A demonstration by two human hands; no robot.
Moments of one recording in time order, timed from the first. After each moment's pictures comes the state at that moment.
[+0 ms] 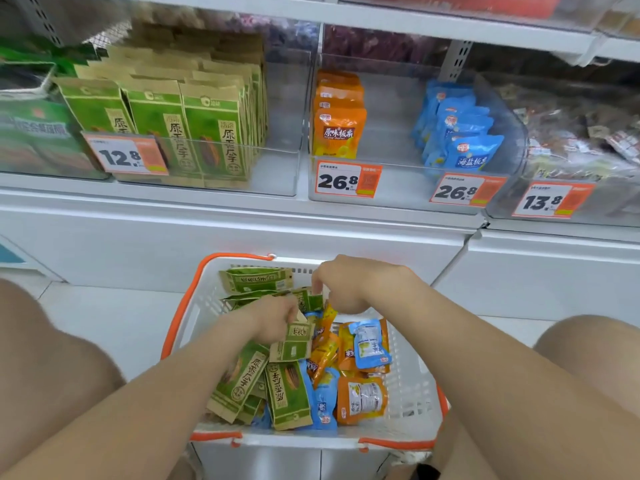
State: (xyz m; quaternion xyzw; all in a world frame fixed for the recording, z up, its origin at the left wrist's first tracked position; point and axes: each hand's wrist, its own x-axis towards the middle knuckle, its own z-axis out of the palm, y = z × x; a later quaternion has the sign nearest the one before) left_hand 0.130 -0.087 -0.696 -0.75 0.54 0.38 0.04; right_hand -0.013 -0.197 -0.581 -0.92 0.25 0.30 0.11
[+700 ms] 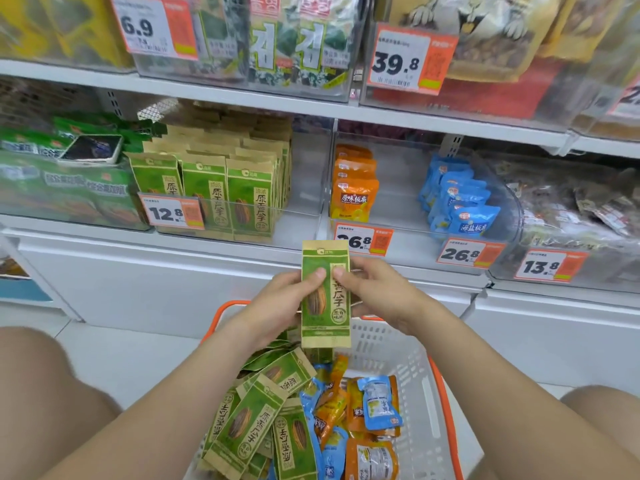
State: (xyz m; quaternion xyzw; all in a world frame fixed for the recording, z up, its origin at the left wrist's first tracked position) left_hand 0.132 -0.094 -0.584 -0.59 0.30 0.53 -0.54; right_hand -0.020 -0.211 -0.541 -0.70 0.29 -0.09 0.64
